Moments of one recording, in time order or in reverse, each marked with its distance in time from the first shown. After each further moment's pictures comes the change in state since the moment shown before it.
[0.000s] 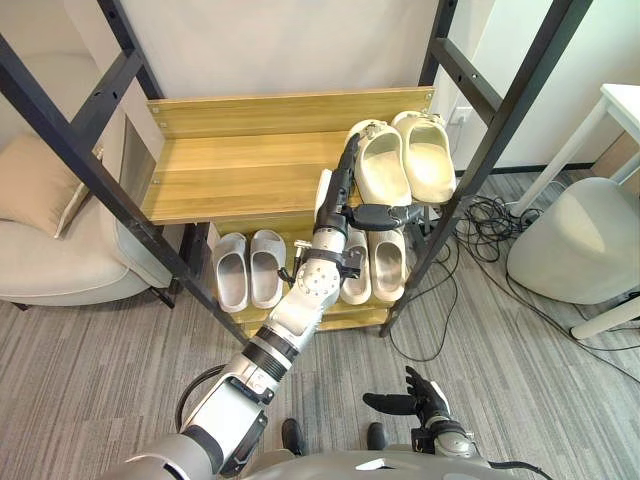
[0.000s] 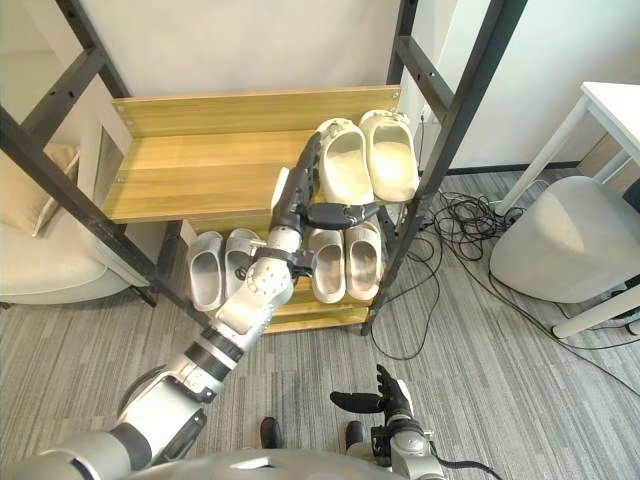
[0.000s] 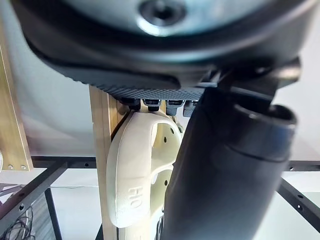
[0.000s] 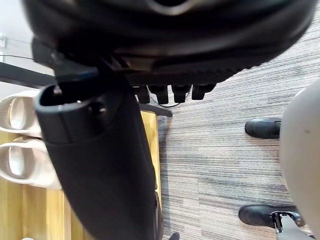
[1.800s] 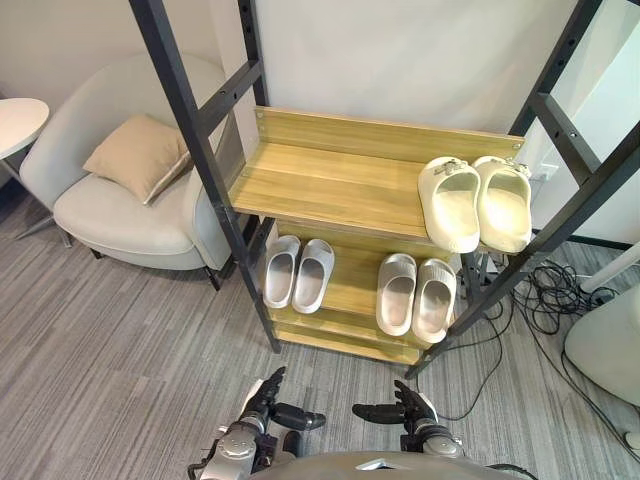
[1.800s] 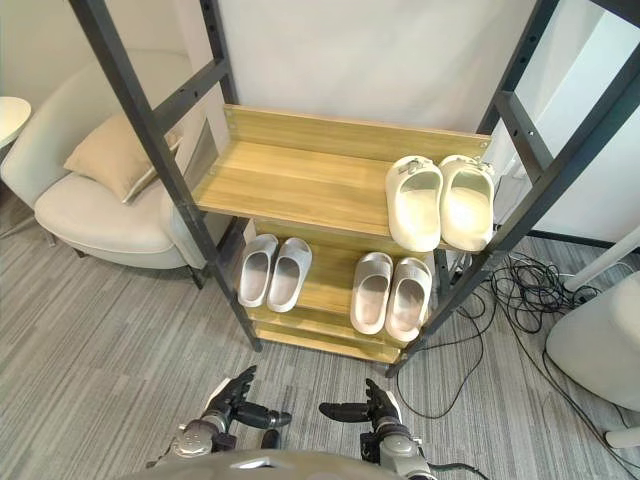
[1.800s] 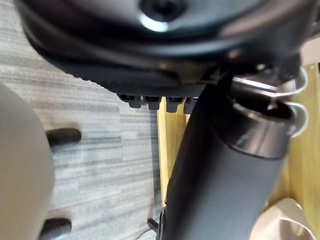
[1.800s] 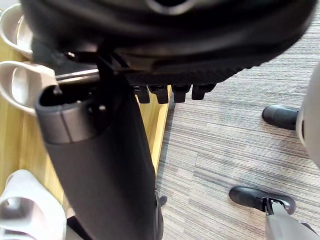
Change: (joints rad) left arm 0.610 0.097 0.234 0.620 0.179 0.009 -0.277; right arm -0.055 0.052 -0.046 0.160 0.001 0.001 0.020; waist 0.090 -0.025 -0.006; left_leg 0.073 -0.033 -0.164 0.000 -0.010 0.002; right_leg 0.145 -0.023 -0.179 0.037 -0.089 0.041
